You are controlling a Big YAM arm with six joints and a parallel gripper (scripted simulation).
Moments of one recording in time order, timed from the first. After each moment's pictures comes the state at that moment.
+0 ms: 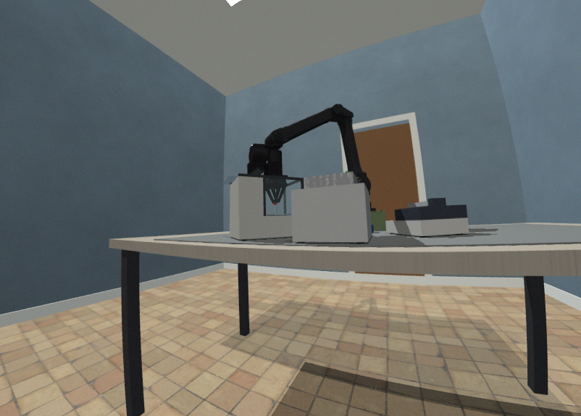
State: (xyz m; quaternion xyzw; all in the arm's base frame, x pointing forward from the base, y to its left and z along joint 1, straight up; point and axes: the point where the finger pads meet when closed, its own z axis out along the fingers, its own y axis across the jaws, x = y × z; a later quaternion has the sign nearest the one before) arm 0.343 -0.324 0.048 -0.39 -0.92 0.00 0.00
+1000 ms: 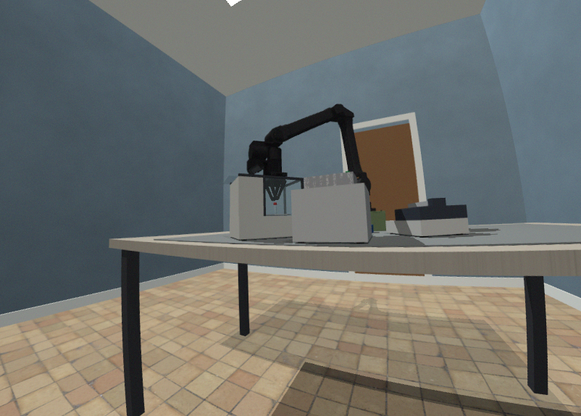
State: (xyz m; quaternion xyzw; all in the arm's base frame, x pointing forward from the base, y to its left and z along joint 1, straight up) arm 0.346 -0.326 0.058 -0.39 -0.92 0.00 0.00
